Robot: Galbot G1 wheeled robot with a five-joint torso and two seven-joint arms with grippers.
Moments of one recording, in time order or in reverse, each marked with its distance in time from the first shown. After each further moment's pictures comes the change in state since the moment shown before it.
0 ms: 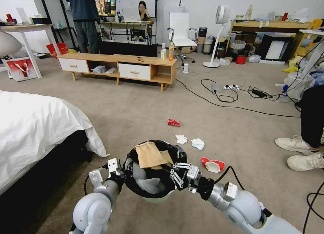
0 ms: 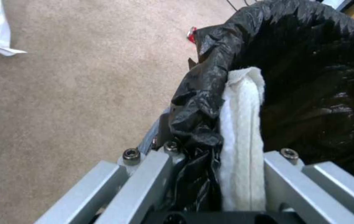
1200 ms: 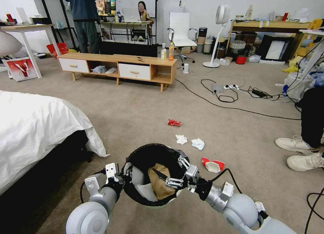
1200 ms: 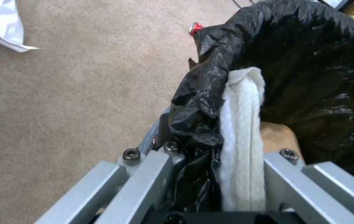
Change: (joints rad) left arm 0.094 0.026 -0.012 -0.107 -0.003 0.016 -0.034; right arm 0.016 0.011 -0.014 -0.028 0.036 -0.033 0.073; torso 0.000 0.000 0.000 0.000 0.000
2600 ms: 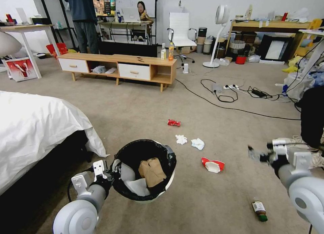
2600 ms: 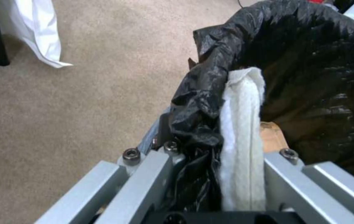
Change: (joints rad) left arm 0.001 0.004 -0.085 -0.010 -0.016 0.003 -0.009; right arm -0.353 -0.051 0.734 0.139 0.327 -0.958 0.815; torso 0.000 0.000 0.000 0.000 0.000
